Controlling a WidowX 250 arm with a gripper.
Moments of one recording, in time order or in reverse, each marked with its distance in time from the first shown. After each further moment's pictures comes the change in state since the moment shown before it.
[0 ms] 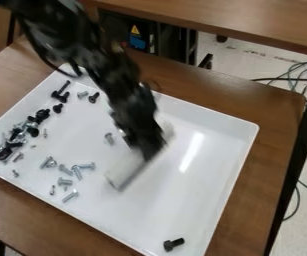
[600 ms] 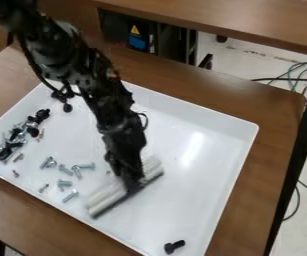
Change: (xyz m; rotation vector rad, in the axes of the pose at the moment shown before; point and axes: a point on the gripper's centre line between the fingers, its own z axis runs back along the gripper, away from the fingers) arm -0.055 0.057 -0.006 0.063 0.210 -0.090
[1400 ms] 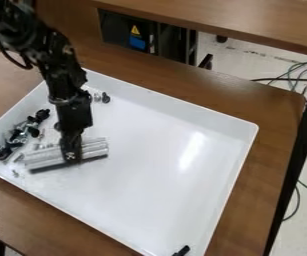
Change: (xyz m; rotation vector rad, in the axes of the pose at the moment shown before) arm -0.051 0.107 0.014 0.092 0.189 -0.380
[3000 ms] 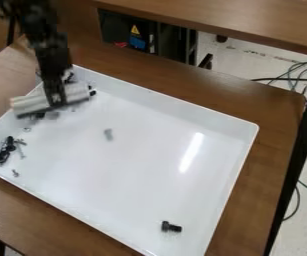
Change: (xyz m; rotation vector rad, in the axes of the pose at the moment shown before) arm 0.024 0.054 0.085 0.138 -0.162 0.125
